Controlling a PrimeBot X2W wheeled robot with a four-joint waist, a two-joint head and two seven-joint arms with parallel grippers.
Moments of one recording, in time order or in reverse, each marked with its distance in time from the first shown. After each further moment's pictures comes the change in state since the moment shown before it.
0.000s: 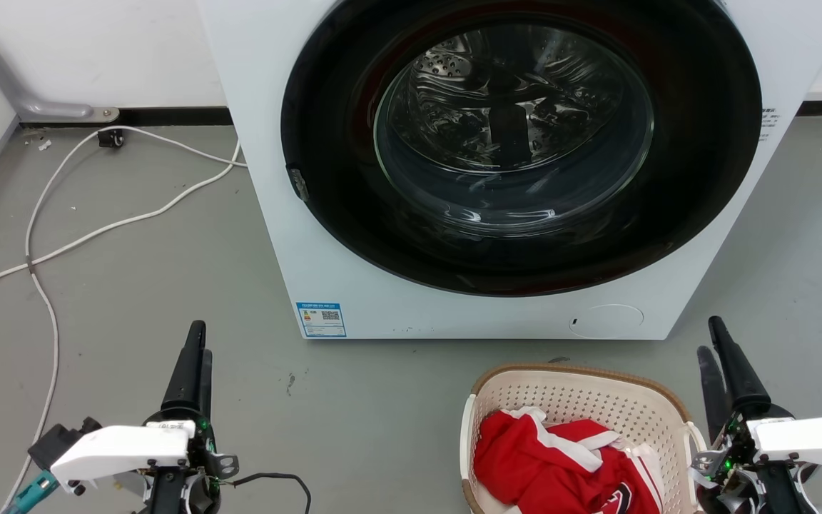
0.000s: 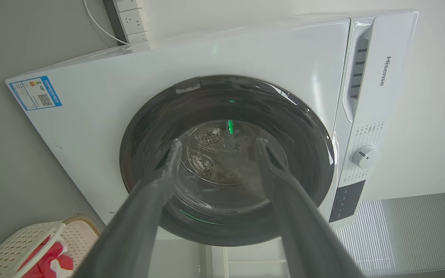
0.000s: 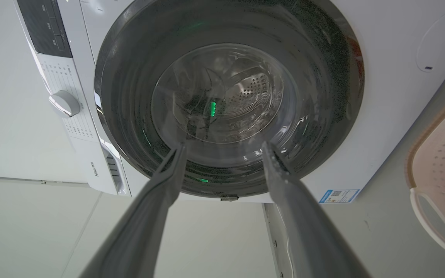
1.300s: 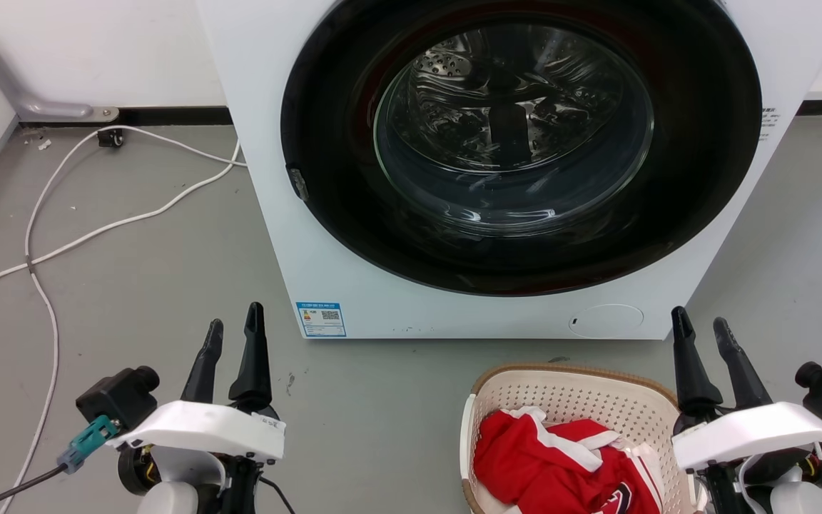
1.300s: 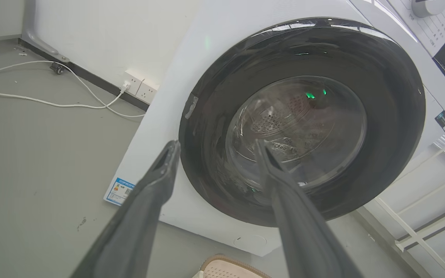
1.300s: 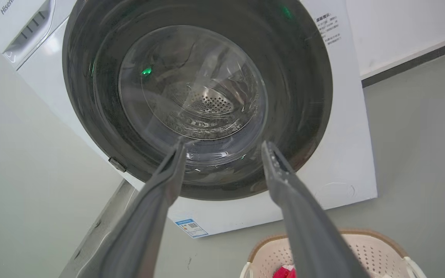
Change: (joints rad) left arm -0.020 0.000 -0.120 -0.050 0.823 0.071 -0.136; right arm -0.001 0.002 0.039 -0.058 -0.979 0.000 -0.140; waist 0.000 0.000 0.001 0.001
